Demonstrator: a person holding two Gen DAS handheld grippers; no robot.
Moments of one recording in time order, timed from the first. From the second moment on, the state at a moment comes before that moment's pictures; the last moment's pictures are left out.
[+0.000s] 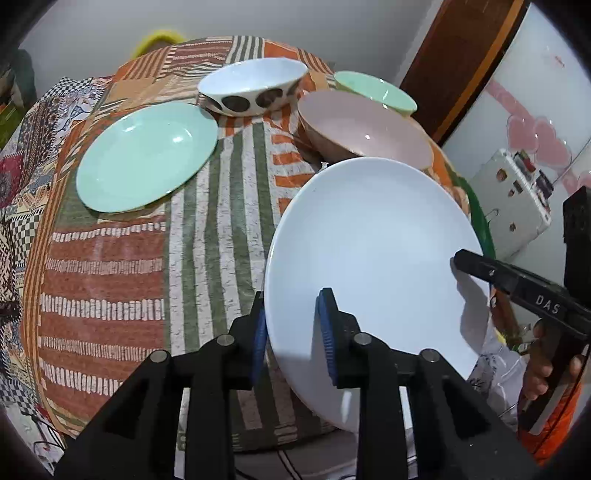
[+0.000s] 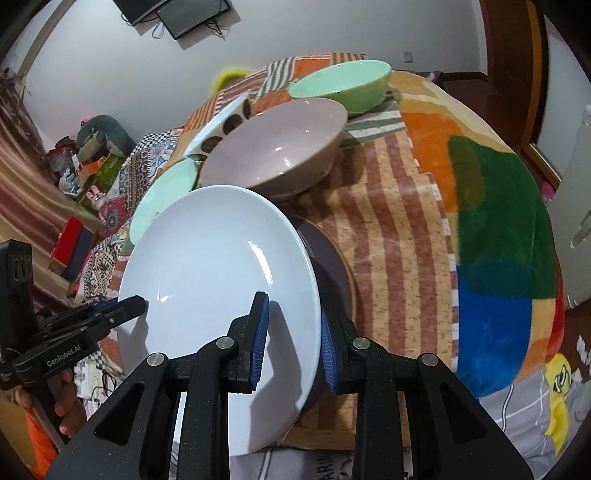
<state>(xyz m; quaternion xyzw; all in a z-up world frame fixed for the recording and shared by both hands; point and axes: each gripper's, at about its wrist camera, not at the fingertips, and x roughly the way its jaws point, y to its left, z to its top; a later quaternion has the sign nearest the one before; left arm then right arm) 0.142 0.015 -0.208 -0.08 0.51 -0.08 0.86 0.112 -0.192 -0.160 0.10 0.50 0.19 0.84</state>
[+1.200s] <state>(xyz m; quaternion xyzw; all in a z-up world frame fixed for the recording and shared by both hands) 0.148 0.006 -0.225 -0.10 0.52 -0.09 0.84 0.112 -0.198 -0.167 0.08 0.51 0.16 0.84</state>
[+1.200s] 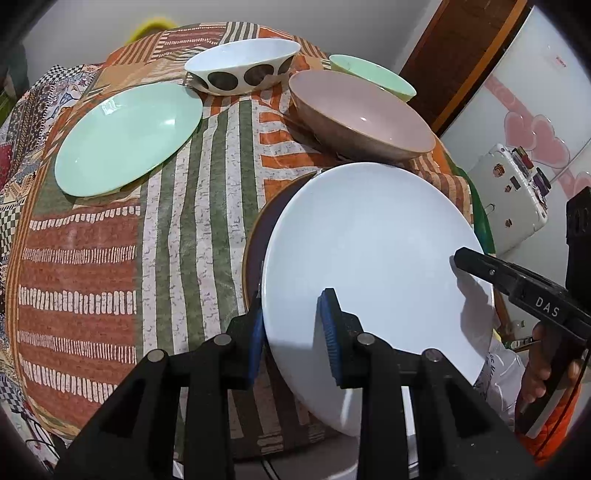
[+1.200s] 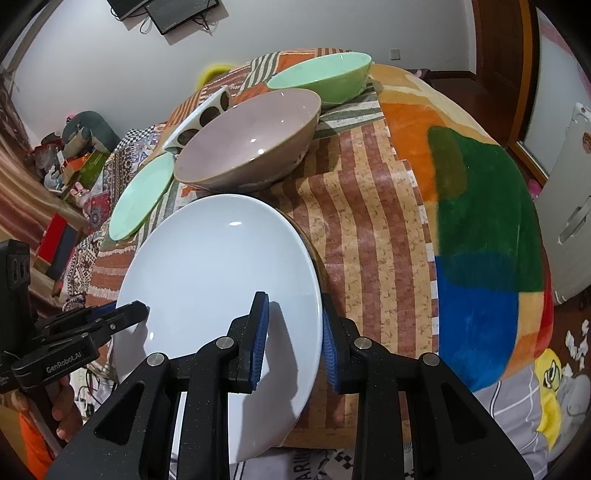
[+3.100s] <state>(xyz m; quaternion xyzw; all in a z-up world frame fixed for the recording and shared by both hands) 0.132 0.112 -0.133 -0.10 0.38 0.03 0.92 0.121 -0.114 -0.092 0.01 0.40 0.25 0.88</state>
